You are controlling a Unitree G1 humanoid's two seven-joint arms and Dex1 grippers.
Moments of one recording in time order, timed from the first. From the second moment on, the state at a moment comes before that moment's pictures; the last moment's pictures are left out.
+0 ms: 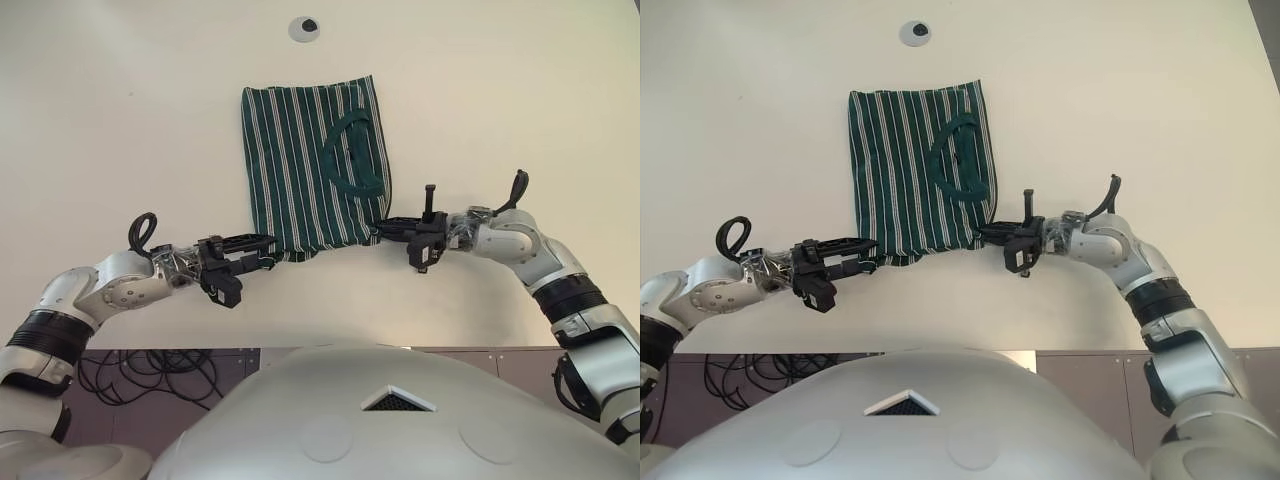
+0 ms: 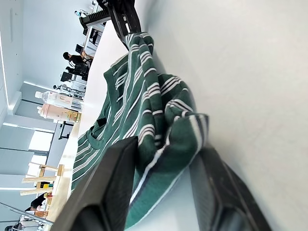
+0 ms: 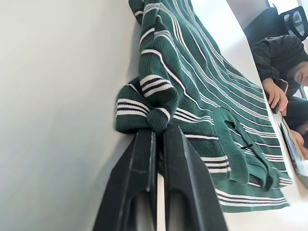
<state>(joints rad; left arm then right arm) 0.06 0.98 -0.48 0.29 0.52 -1.05 -0.18 -0.16 -0.64 0.50 0.41 -0.23 -0.88 0.72</state>
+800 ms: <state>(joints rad) 0.51 1.27 -0.30 -0.51 -0.93 -0.14 -1.17 0.20 -0.95 0.21 -0.27 0.83 0.23 1.48</state>
